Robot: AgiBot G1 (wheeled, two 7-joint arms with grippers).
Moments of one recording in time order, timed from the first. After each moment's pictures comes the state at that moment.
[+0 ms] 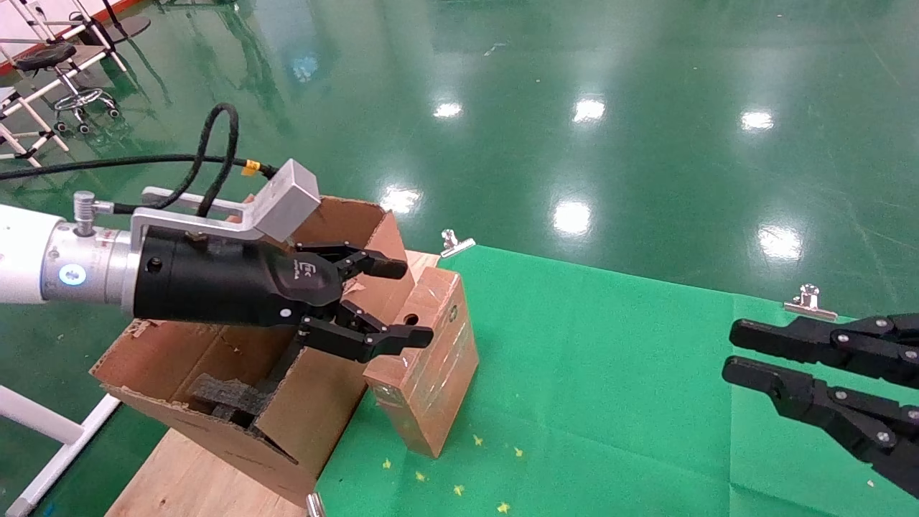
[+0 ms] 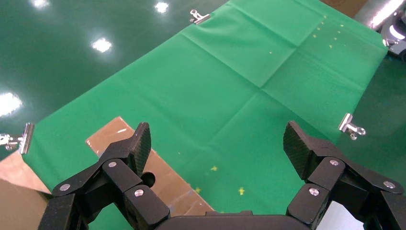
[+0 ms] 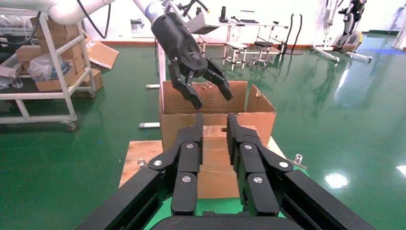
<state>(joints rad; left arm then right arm) -1.39 0.49 0.49 -1.23 1.23 1.46 -0.72 1.08 -0.58 -0.35 1.25 -0.67 -1.45 0.14</state>
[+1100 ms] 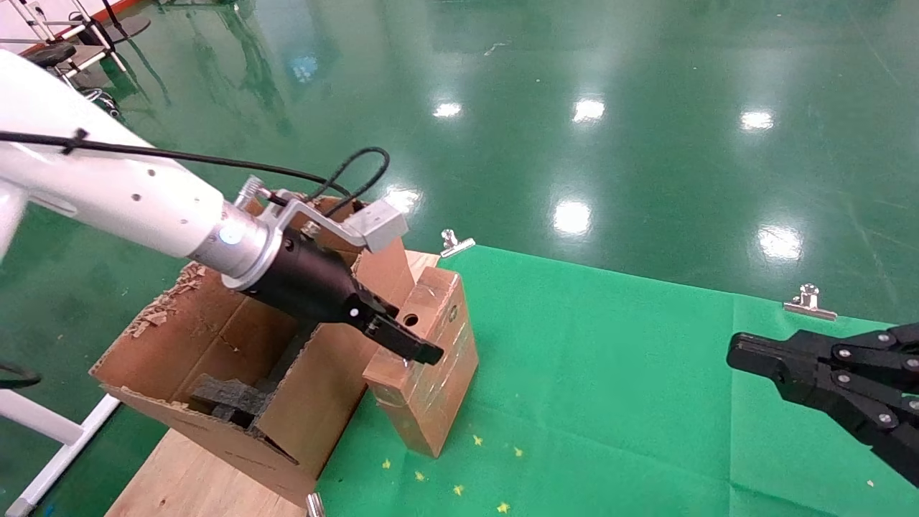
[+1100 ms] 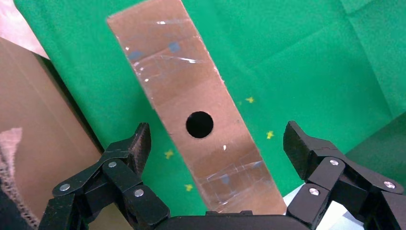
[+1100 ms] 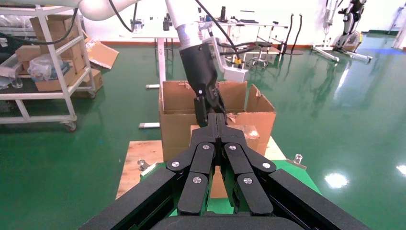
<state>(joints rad) -1.70 0.78 0.83 -1.11 1.66 1.57 -1.20 1.08 -0.58 -0.35 1.25 -0.67 -1.45 0.14</state>
